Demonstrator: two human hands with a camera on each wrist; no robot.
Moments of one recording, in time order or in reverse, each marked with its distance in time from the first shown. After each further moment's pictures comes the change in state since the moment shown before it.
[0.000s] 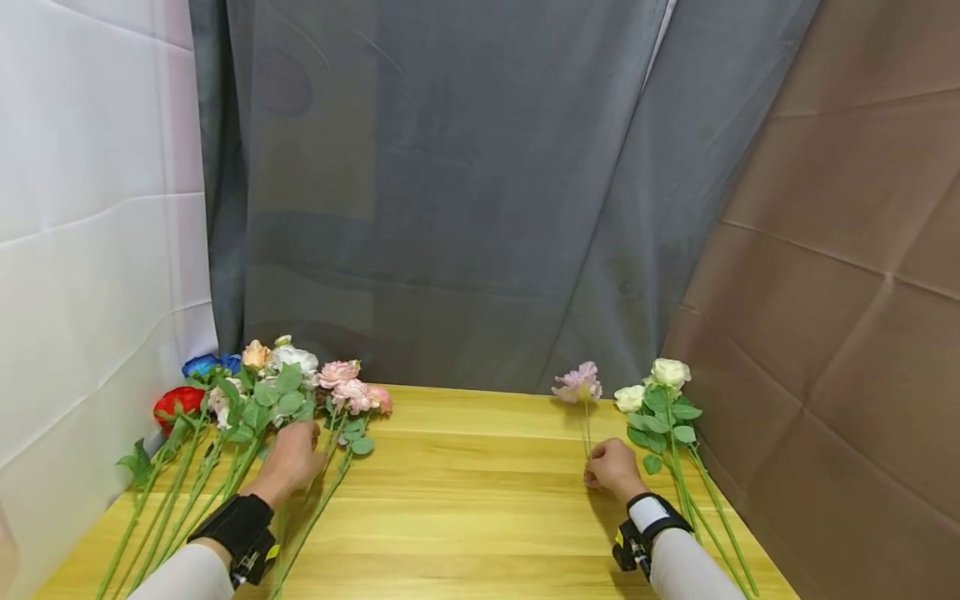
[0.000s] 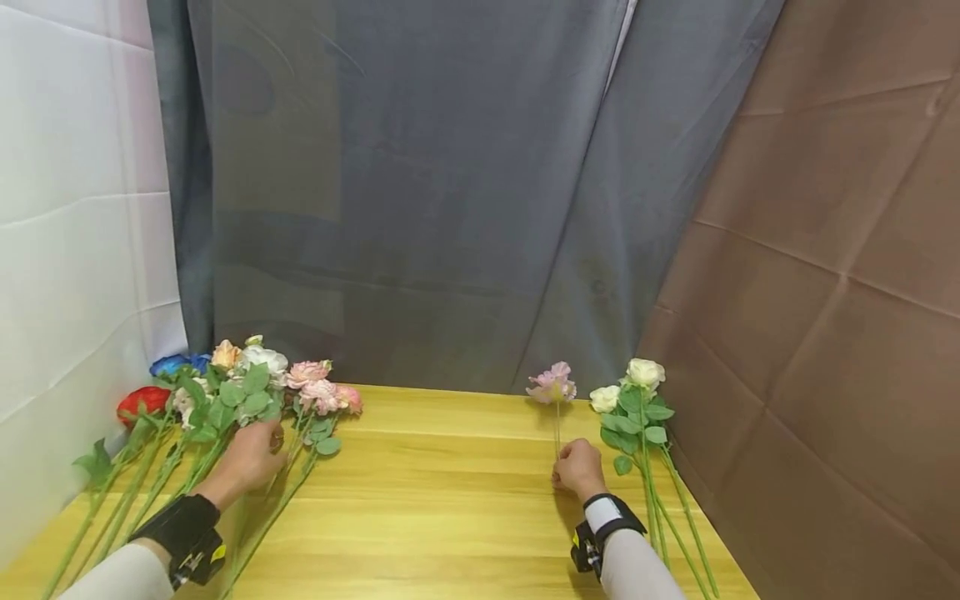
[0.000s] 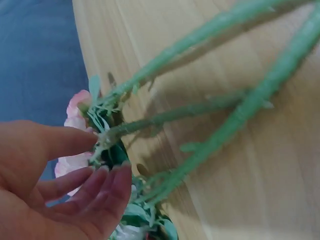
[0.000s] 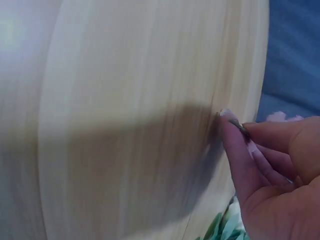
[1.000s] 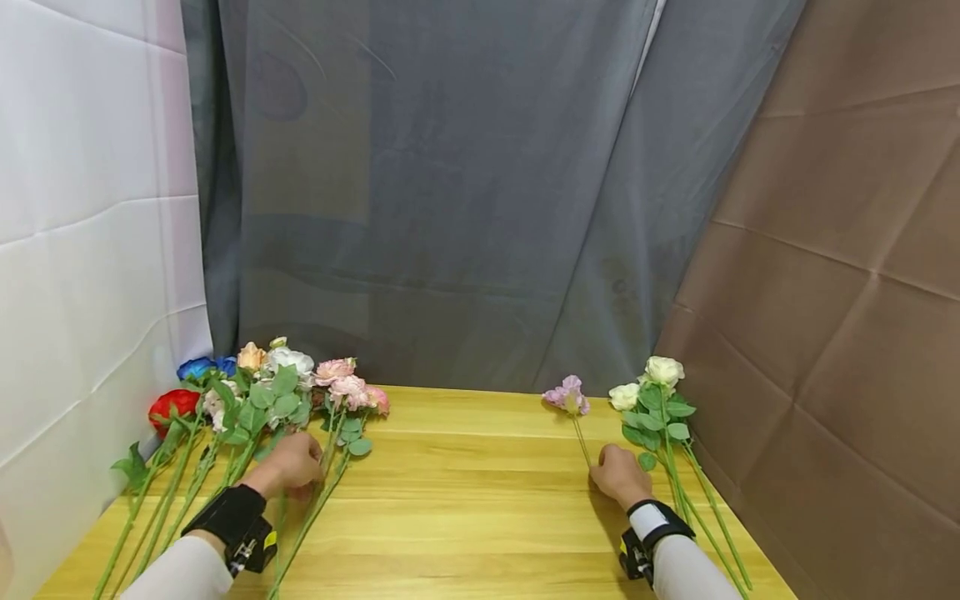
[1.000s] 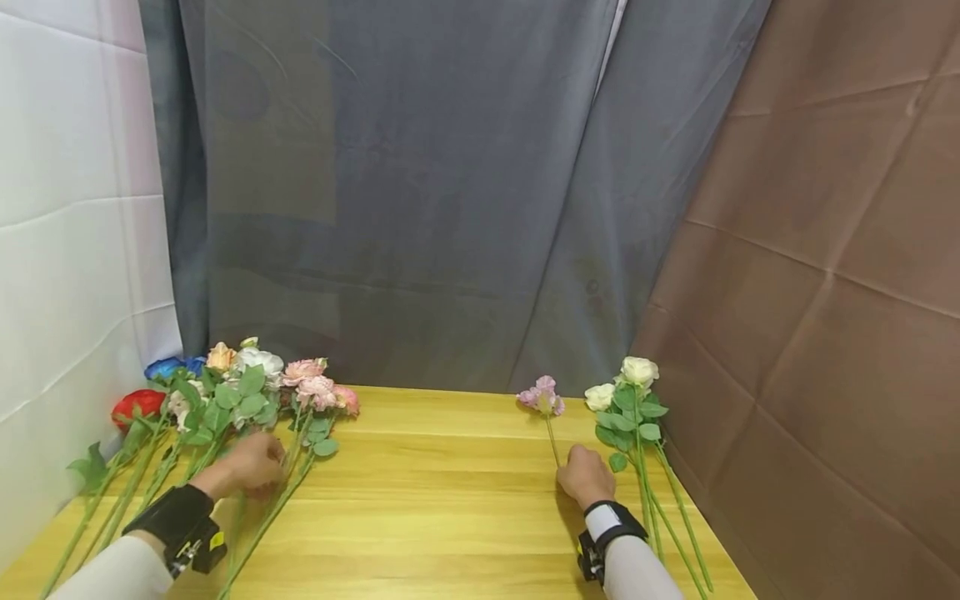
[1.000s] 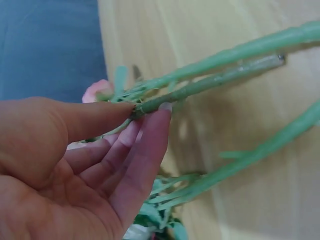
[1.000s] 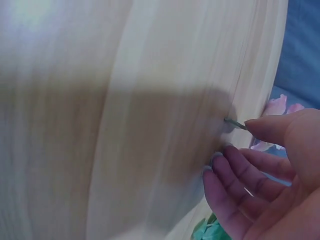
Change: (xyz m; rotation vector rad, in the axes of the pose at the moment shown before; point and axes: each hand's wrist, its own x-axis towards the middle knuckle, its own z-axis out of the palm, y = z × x) left_hand -0.005 0.004 -0.006 -0.253 -0.289 -0.146; right_hand -0.015 0.008 -0.012 -0.352 -0.006 0.063
